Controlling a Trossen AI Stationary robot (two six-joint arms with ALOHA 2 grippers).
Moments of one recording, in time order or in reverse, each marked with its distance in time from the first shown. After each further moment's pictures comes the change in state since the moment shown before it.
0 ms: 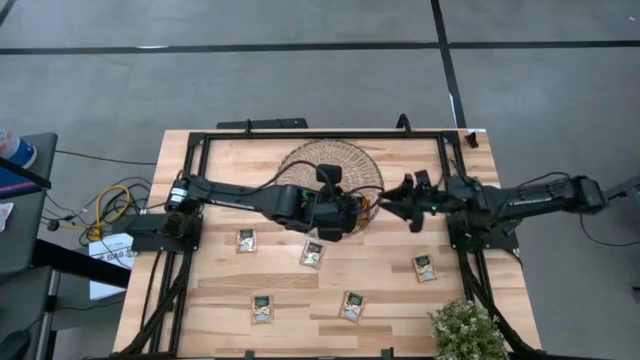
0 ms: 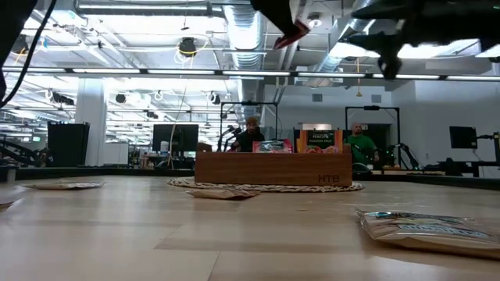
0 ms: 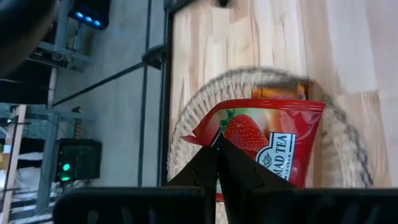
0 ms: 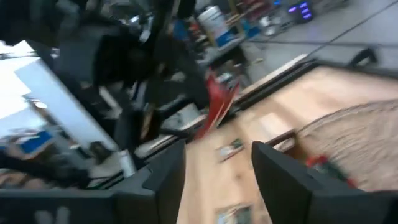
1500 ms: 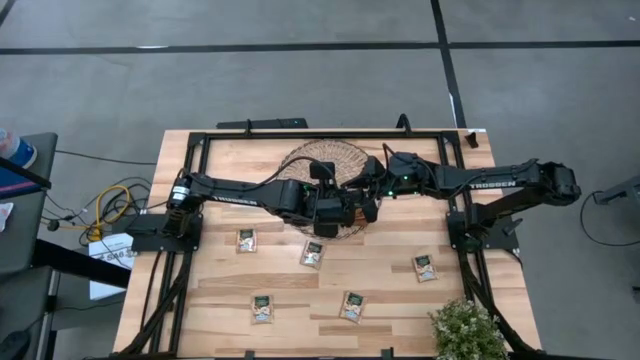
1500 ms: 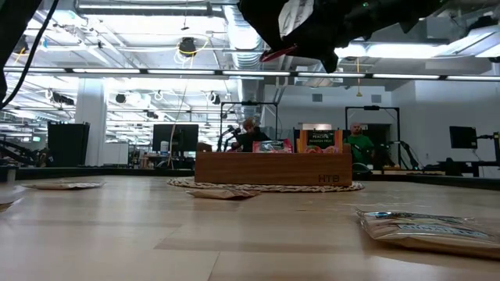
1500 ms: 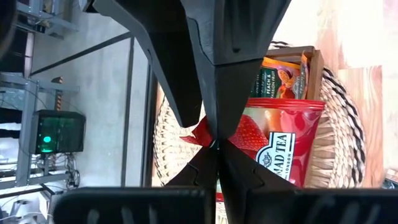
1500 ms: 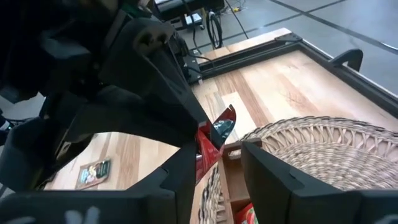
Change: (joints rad) left arm 0.045 0.010 0.000 -0.123 0.045 -0.125; right arm -0.130 0.542 0.475 -0.240 -0.138 -0.305
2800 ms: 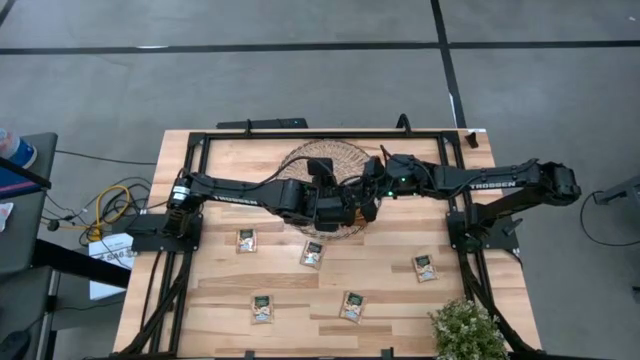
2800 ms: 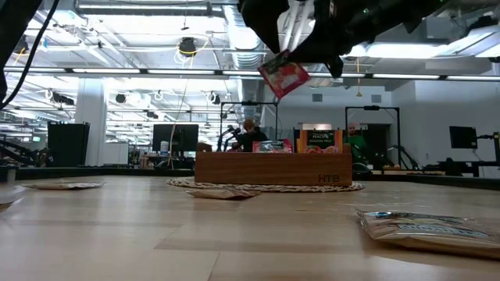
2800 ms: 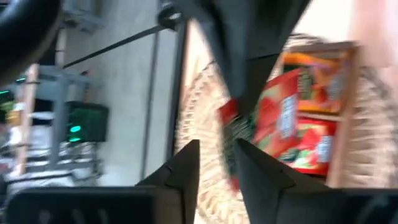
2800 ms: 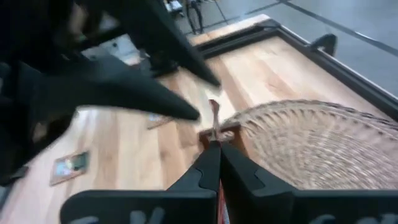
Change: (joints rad) left arm 0.001 0.000 0.000 -0.002 -0.103 -0.002; right arm 0.001 0.000 -0.001 -0.071 0.080 -0.001
